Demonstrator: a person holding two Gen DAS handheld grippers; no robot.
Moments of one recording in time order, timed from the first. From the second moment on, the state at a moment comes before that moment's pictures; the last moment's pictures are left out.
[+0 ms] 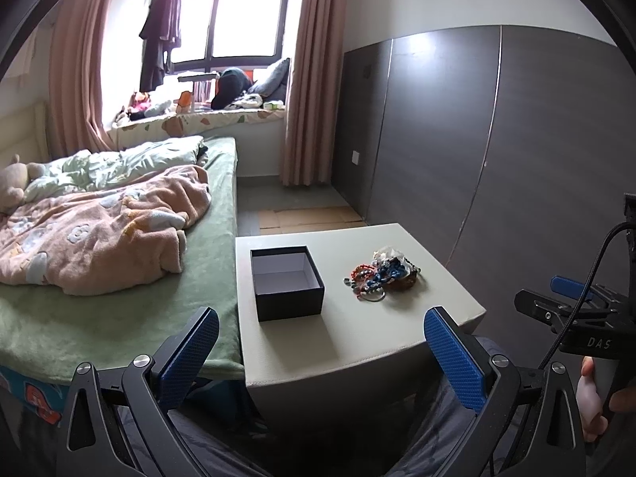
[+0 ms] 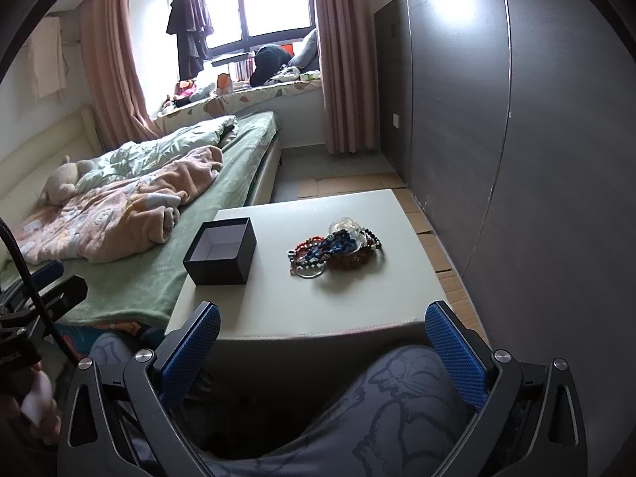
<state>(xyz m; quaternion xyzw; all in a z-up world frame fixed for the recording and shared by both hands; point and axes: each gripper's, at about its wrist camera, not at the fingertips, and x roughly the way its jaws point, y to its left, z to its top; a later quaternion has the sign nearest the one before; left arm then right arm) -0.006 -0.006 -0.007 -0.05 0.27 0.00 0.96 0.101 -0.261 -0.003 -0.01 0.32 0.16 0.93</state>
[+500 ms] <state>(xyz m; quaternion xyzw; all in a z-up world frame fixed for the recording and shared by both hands) -0.008 -0.005 -0.003 -0.05 0.26 0.01 0.96 0.095 -0.263 -0.003 -0.02 0.31 0.16 0.94</state>
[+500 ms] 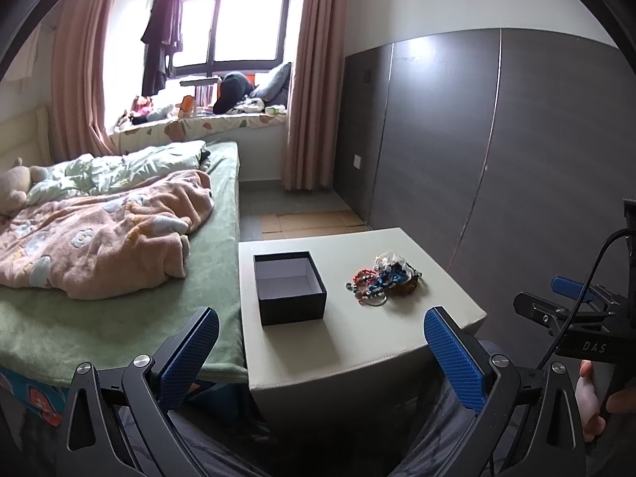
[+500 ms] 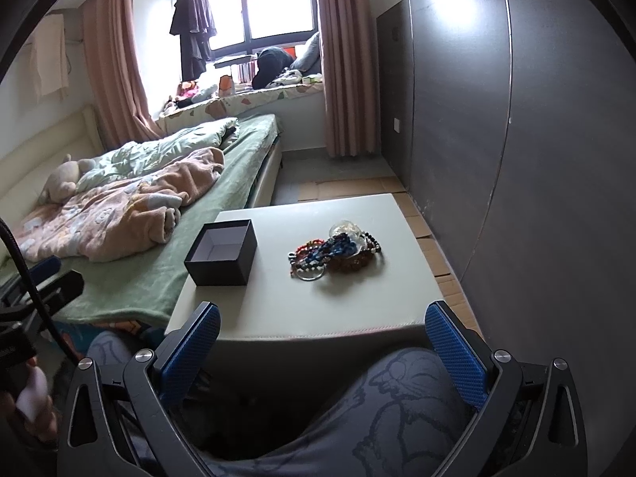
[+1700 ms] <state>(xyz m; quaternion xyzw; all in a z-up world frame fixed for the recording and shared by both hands) 0.131 -0.052 -0.046 -0.04 0.34 -0.08 0.94 0.203 -0.313 -0.063 0.07 0.40 0.17 0.90</state>
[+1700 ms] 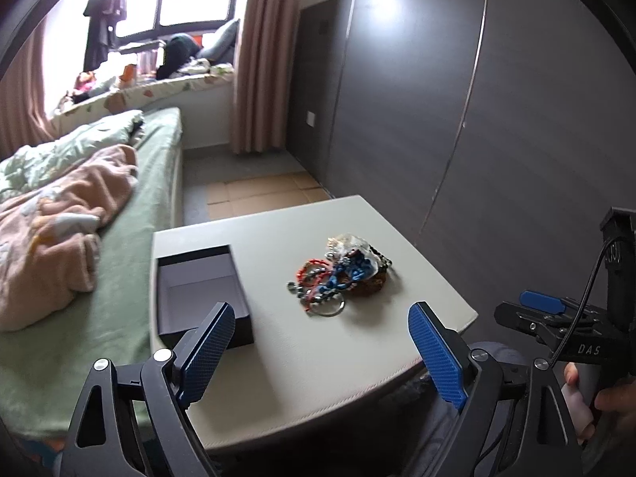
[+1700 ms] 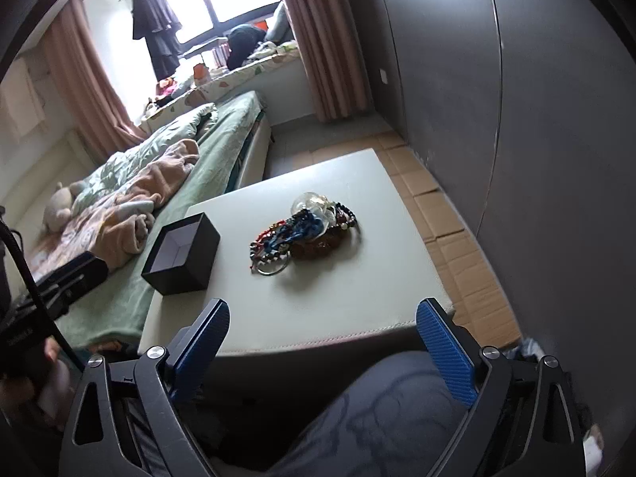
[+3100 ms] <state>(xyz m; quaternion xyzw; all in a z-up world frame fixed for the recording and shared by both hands) 0.283 -0.087 -0.122 0.03 0.46 -0.24 0.85 0.336 -0.317 -0.121 0.22 0.49 0.19 0.82</state>
